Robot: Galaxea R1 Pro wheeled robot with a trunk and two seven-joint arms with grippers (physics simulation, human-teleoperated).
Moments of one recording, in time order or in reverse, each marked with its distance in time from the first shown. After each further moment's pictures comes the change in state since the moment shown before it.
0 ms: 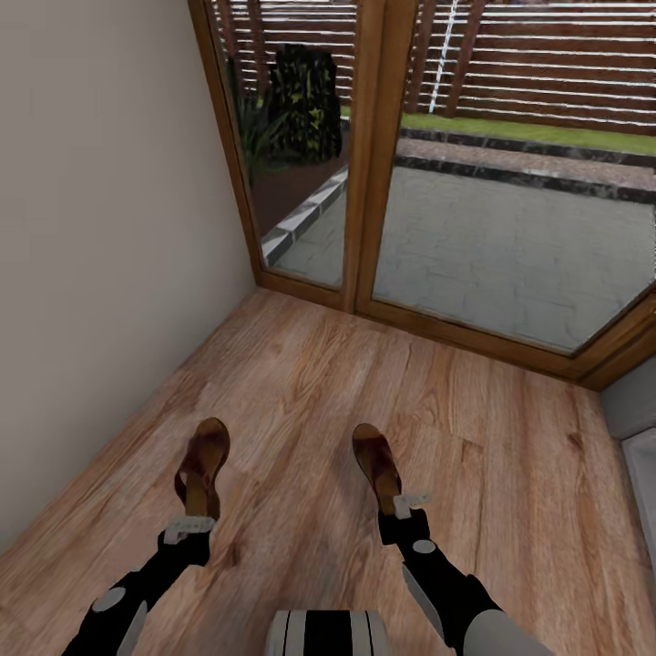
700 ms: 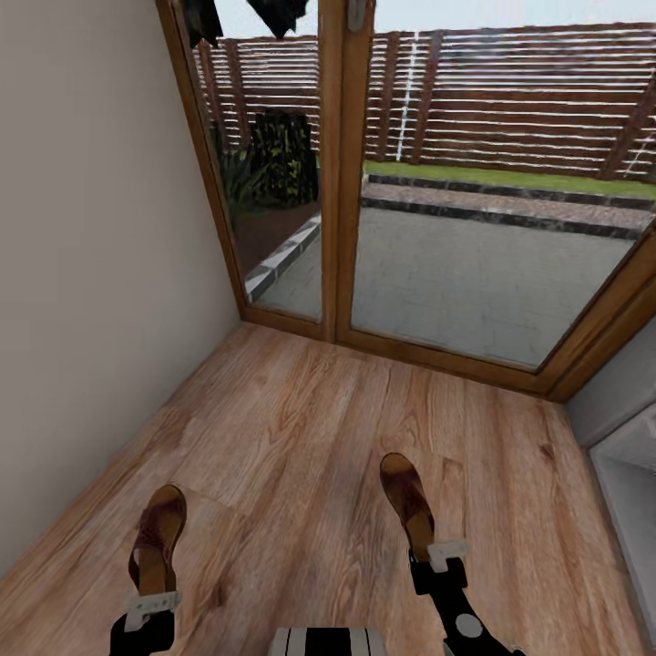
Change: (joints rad) left arm 0.019 0.039 0.043 0.433 0.001 -0.283 0.198; right arm 0.142 -0.093 -0.003 0.082 -0.001 -0.326 -0.008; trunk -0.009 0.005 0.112
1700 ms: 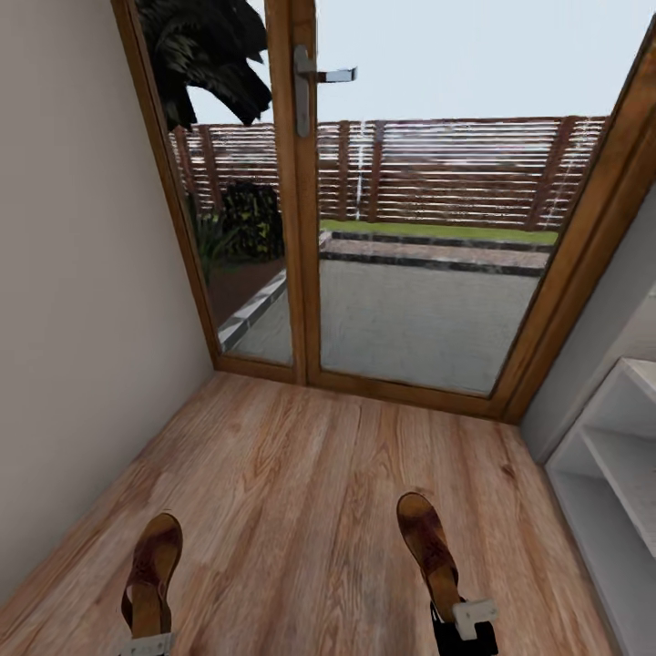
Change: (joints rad) left arm 0.019 -0.008 0.001 0.171 0.002 -0.157 0.010; right arm 0.063 -0.023 -0.002 0.230 -0.007 -0.289 0.000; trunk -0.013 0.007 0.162
